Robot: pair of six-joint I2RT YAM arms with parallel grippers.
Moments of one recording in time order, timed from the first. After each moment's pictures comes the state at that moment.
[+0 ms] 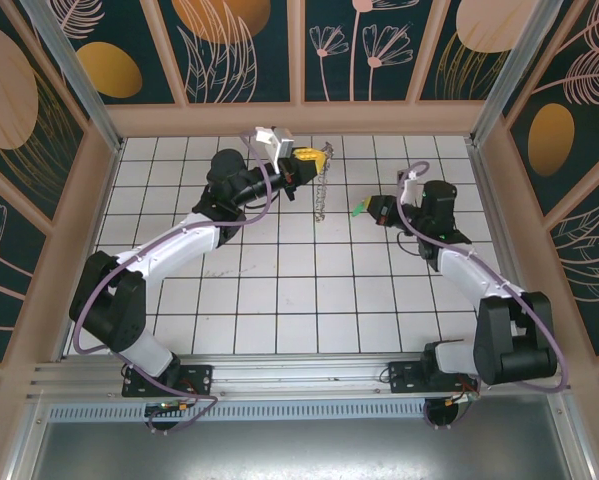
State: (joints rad) left arm -0.59 1.61 1.17 0.61 0.61 -0.30; right arm 0.12 1.30 0.70 0.24 -0.70 0.51
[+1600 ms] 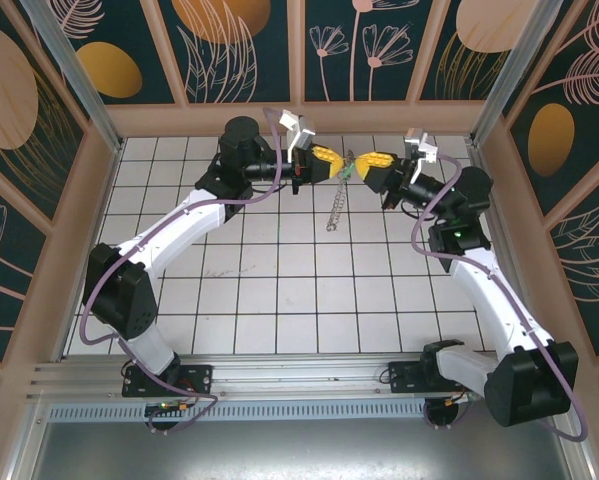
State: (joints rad) left arm -0.59 1.70 1.47 0.25 0.93 -0.20; right arm 0.22 1.11 0.91 0.51 -0.92 0.40
